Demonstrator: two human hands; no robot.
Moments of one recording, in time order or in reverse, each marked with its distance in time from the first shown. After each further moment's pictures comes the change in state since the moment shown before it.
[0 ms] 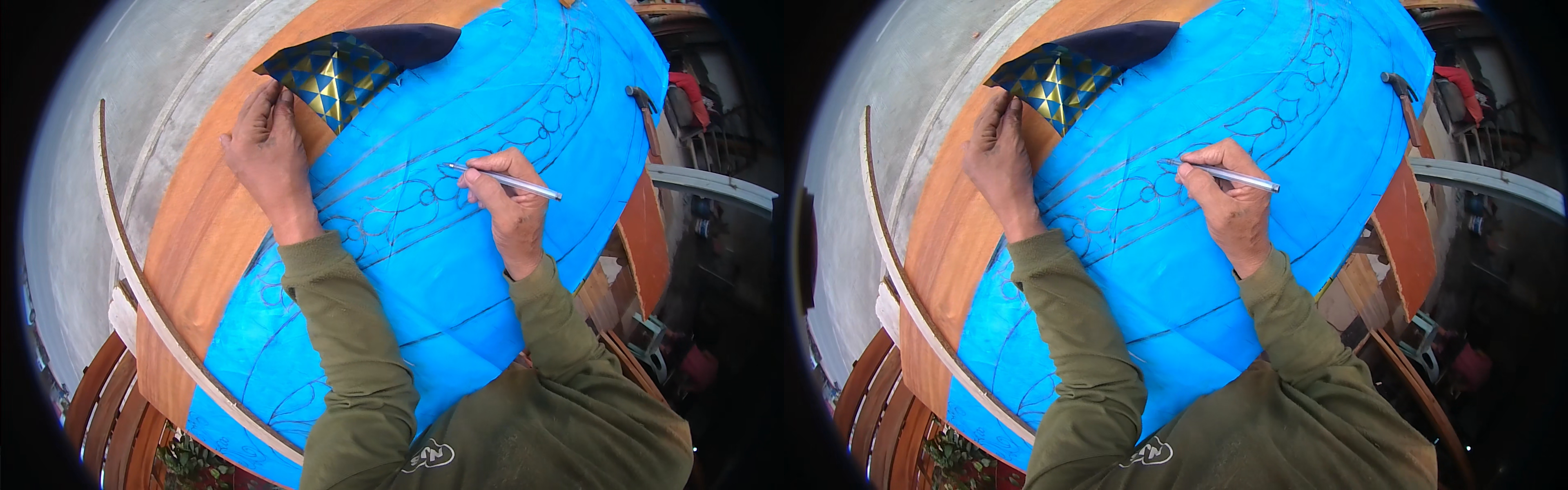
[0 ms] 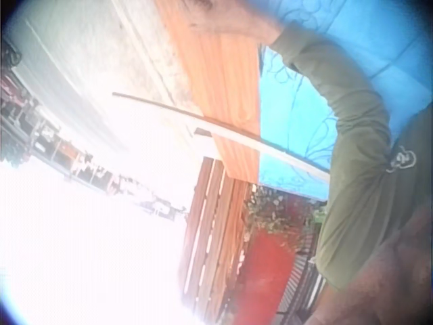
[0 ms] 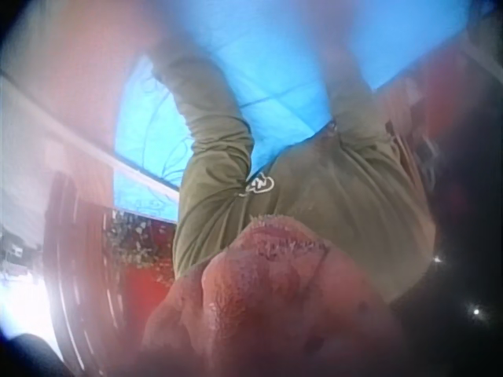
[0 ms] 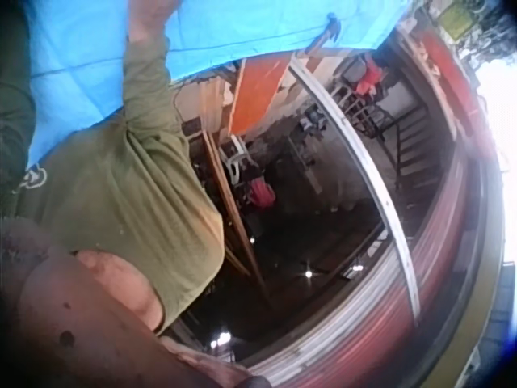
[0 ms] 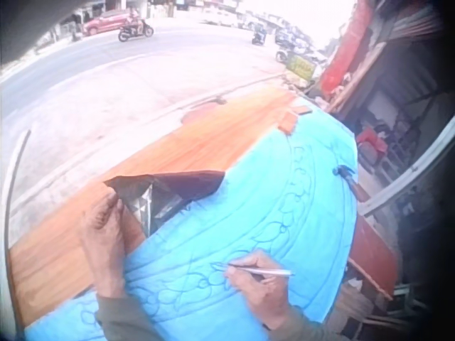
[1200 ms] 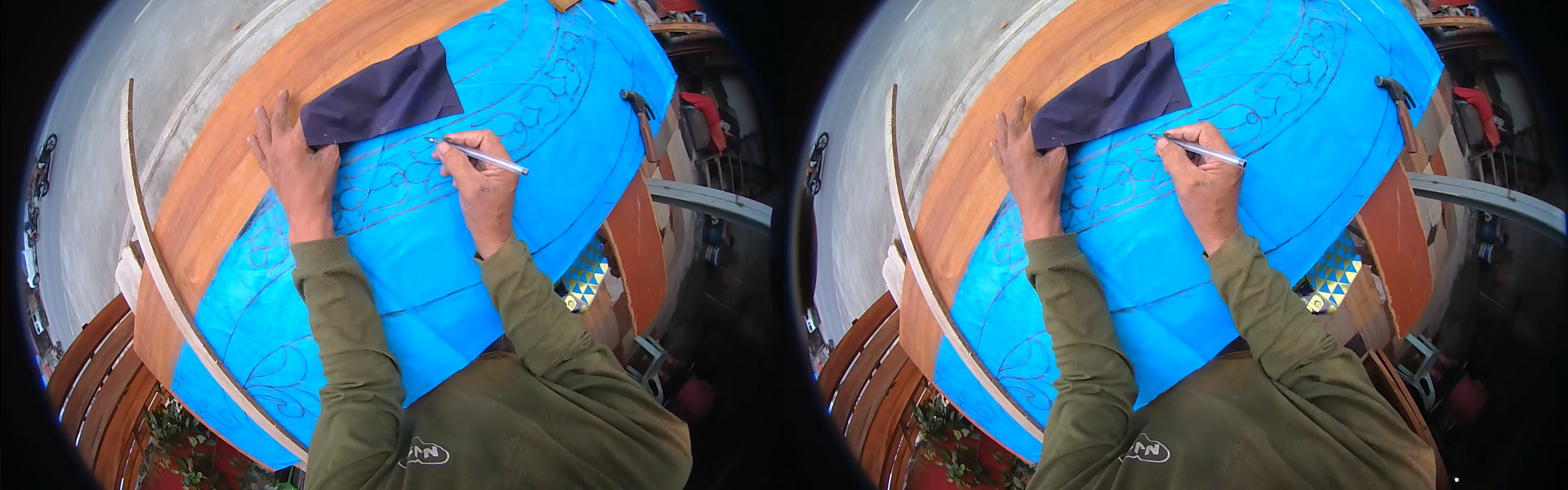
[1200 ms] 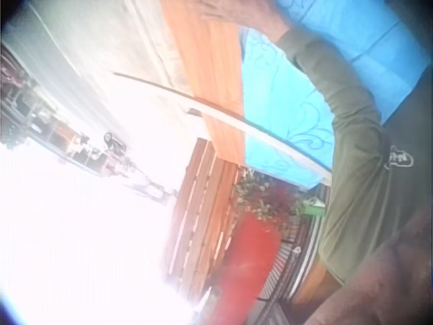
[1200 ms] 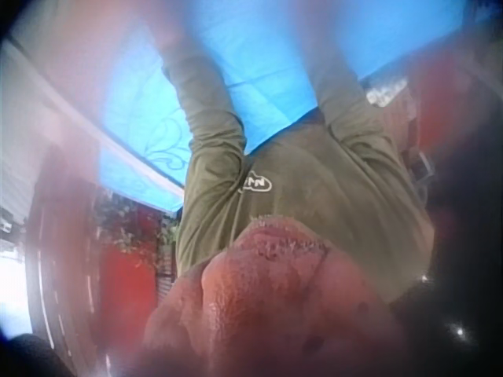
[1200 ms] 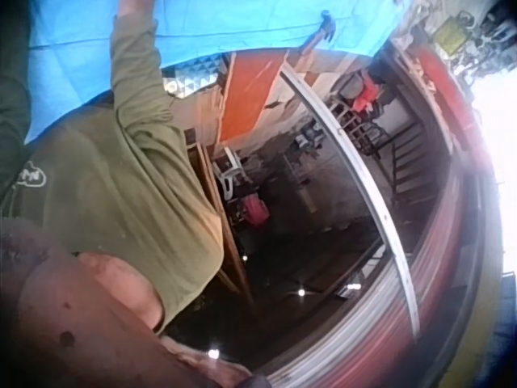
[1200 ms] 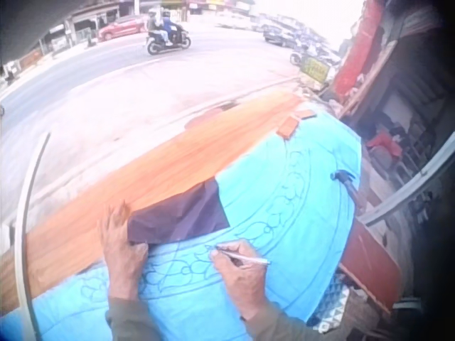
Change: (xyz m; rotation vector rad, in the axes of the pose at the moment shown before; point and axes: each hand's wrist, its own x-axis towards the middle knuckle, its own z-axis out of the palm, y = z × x) left_hand -0.056 0.023 -0.001 0.531 -0.097 0.255; right_hand 0.010 0.006 -0.002 0.087 0.075 0.017
